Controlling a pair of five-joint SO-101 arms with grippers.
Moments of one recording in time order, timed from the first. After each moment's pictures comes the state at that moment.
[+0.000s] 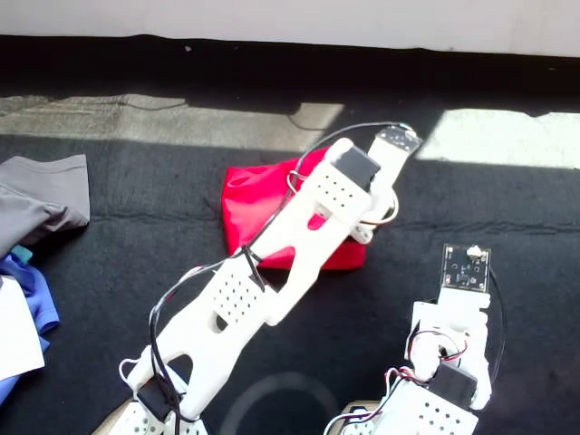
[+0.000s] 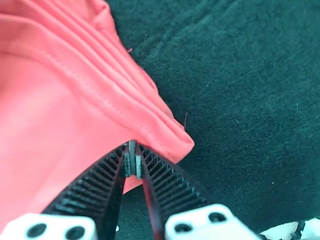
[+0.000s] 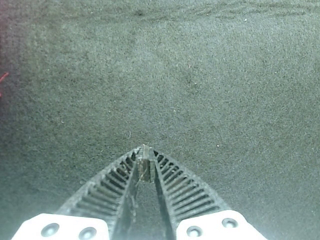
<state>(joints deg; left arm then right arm) 36.8 59.3 -72.5 100.7 7.7 23.3 -102.8 95.2 62.8 20.7</state>
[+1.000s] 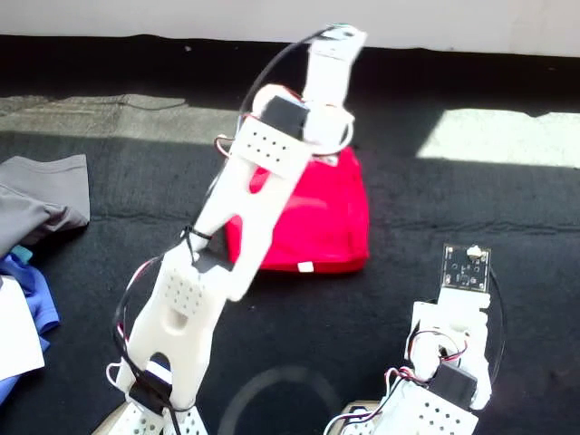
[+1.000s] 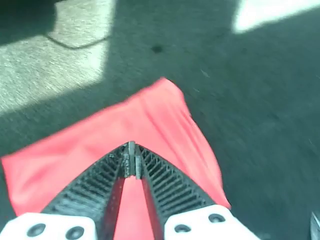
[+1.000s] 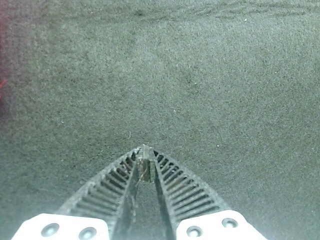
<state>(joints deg) 23.7 46.0 -64.0 81.9 7.8 23.3 -102.8 95.2 62.8 20.7</state>
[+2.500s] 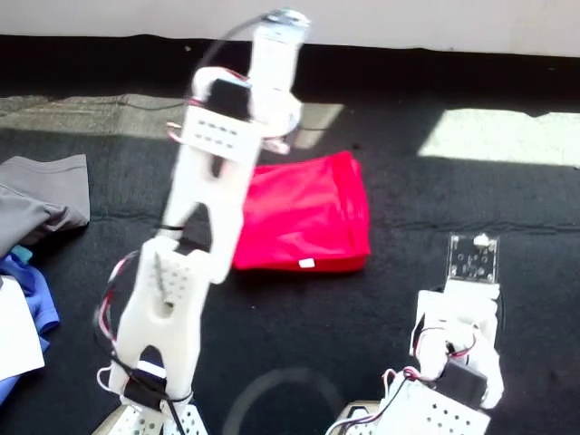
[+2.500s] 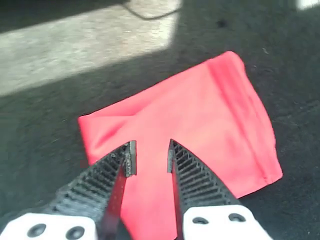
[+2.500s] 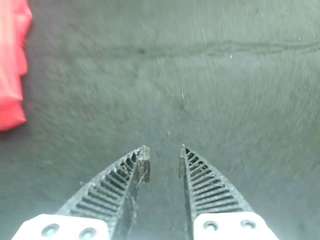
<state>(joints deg) 12.8 43.6 -77.8 101.4 1.3 19.8 -92.5 80.1 63.7 19.0</state>
